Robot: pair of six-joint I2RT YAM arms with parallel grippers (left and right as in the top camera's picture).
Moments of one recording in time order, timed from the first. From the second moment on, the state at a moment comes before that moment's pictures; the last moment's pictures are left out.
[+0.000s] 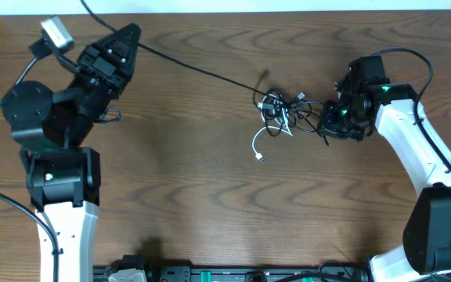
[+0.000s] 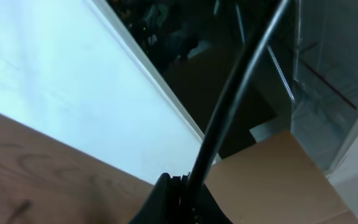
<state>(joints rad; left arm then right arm) 0.12 1.08 1.11 0.10 0.64 -1.15 0.11 1.71 1.24 -0.88 -0.31 0.41</state>
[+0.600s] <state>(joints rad) 0.12 1.13 1.11 -0.17 0.68 -0.90 0.11 1.71 1.27 -0.77 -0.75 0.22</state>
